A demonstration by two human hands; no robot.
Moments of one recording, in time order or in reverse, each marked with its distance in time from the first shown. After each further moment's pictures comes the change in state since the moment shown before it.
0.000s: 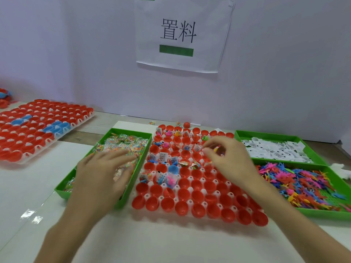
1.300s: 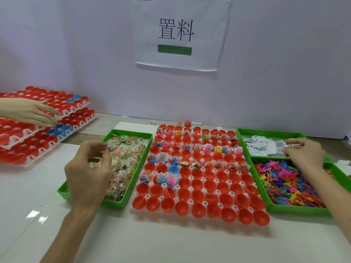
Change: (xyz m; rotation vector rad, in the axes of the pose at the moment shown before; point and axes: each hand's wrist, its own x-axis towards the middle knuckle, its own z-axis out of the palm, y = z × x) left_hand 0.016 -0.026 0.029 -0.396 0.559 -0.096; right_hand 0.014 0.167 -0.093 -0.118 0.454 0.623
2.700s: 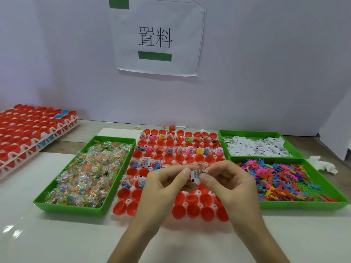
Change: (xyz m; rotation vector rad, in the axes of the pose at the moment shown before) left_hand -0.063 0.142 0.050 -0.792 -0.765 -0.371; right_hand -0.202 -0.085 -0.017 0.846 -0.441 -0.337
